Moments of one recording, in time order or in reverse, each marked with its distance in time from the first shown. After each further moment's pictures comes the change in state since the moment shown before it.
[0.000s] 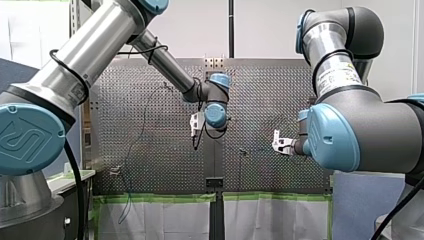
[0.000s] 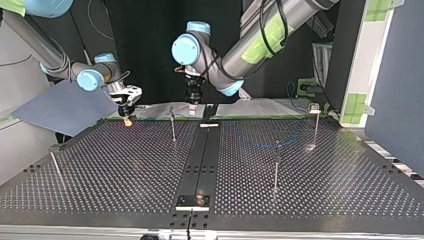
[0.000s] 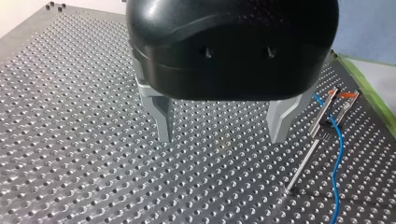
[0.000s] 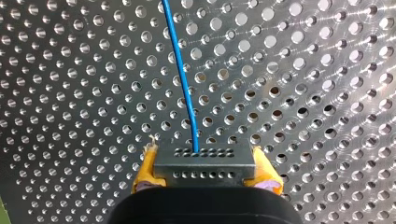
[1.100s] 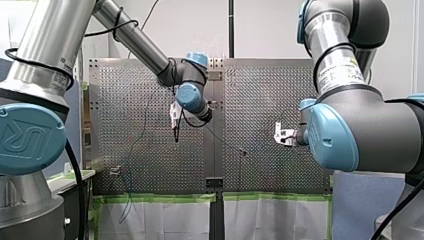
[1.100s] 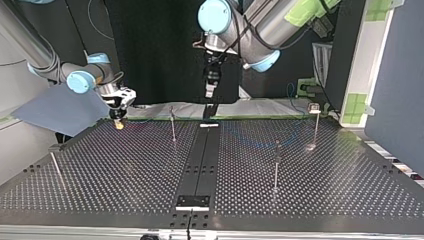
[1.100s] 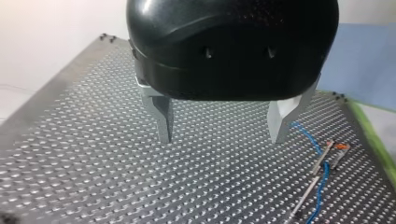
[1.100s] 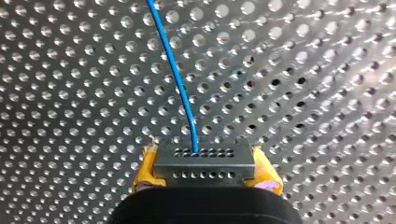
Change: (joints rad) left arm 0.020 0.307 -0.307 -0.014 0.083 -0.119; right arm -0.009 -0.086 0.003 0.093 0.067 -0.067
